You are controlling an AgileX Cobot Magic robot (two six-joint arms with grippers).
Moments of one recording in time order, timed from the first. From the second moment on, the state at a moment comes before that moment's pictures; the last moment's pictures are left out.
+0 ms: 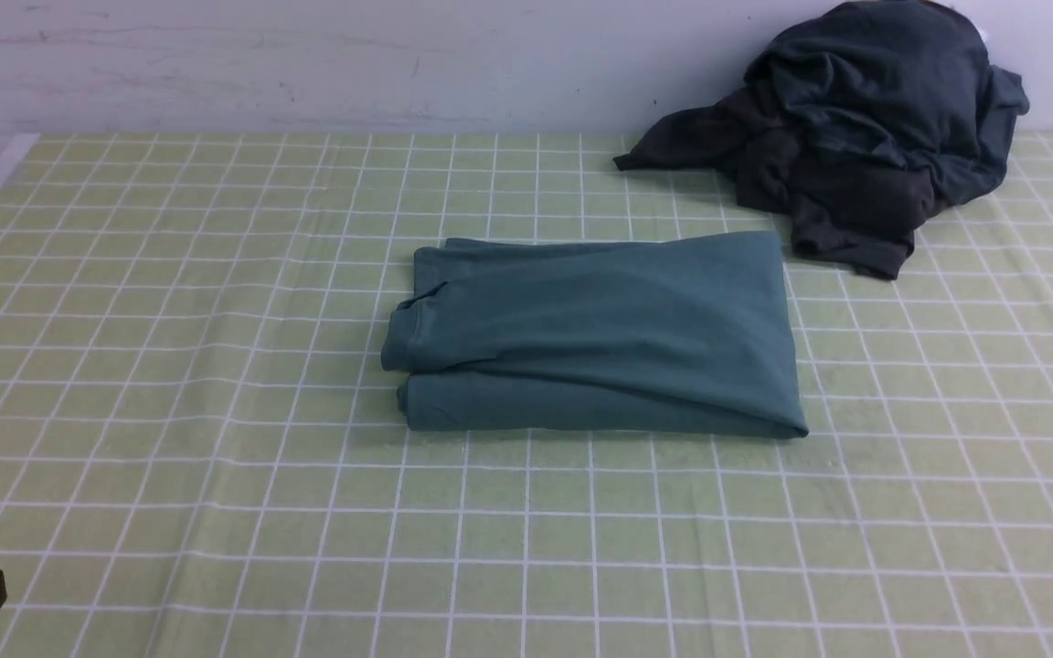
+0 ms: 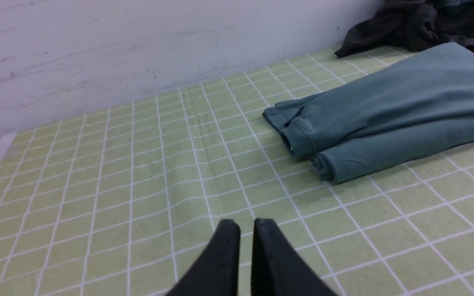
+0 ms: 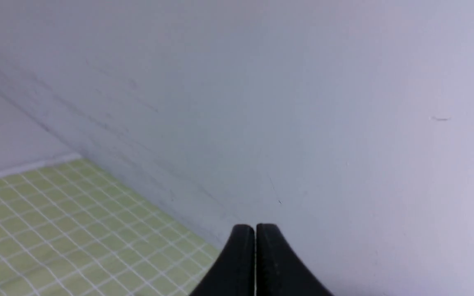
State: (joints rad) right arm 0.57 0.91 -1.09 -0.23 0.28 -0.03; left arm -0.25 0.04 -0.18 0.06 0.39 0.10
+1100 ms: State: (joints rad) right arm 0.39 0.16 0.03 -0.14 0.09 0.33; left arm -0.25 0.04 -0.18 0.06 0.39 0.10
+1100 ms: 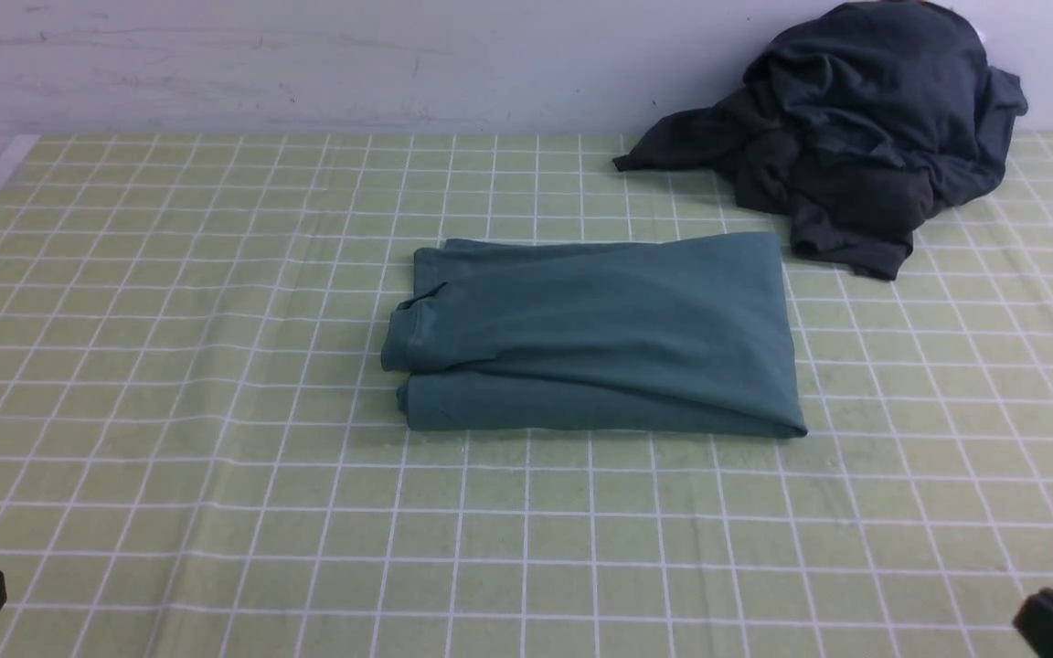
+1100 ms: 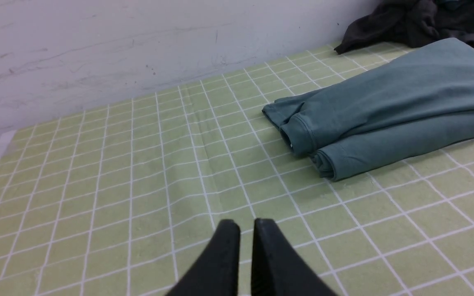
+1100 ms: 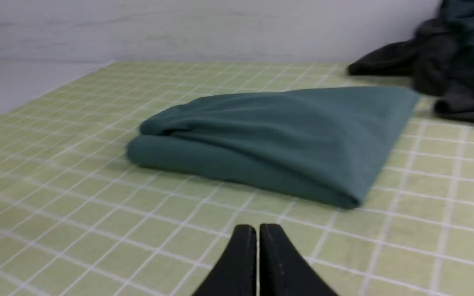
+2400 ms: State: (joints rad) right arm -0.01 -0.01 0.02 -0.10 0.35 0.22; left arm -0.23 0.02 -0.16 0.06 0.39 0.10
